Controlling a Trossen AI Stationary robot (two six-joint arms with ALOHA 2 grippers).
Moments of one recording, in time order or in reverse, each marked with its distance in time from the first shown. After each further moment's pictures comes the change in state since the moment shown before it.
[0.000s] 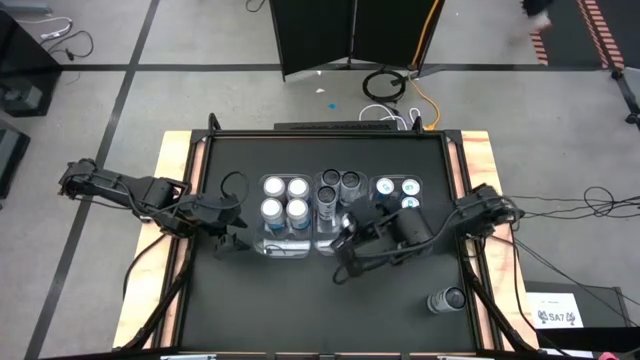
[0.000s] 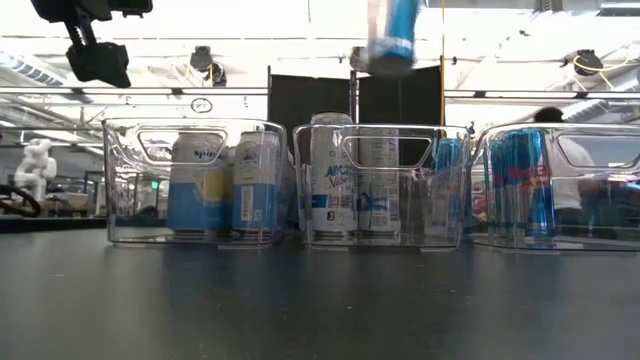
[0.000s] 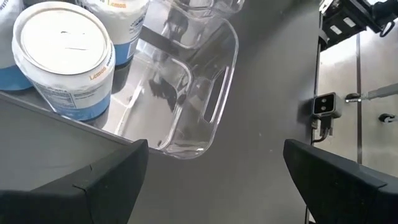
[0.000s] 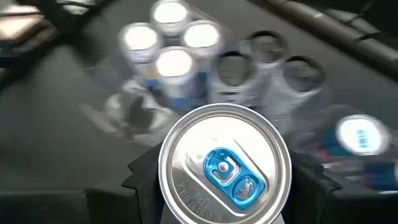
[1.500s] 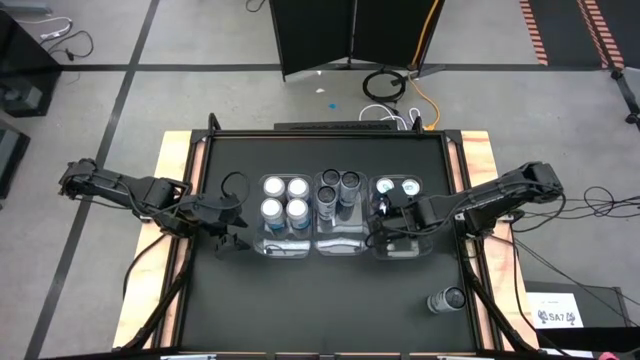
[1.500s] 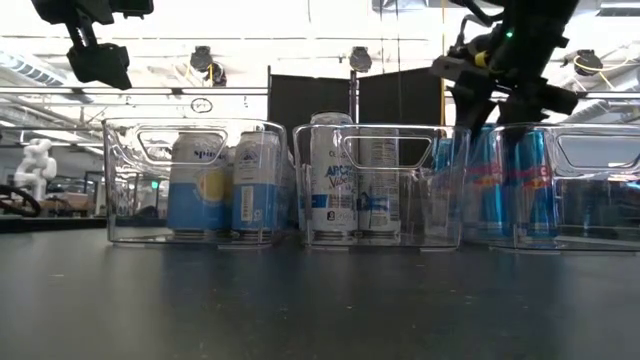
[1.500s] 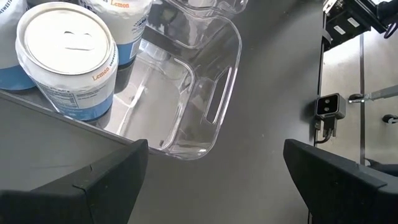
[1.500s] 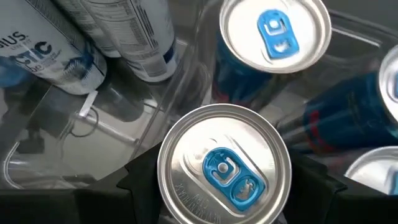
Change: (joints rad) left arm 0.001 0.007 0.000 0.000 -0.008 -0.001; right arm -0.177 -0.500 -1.220 0.614 -0.090 0.119
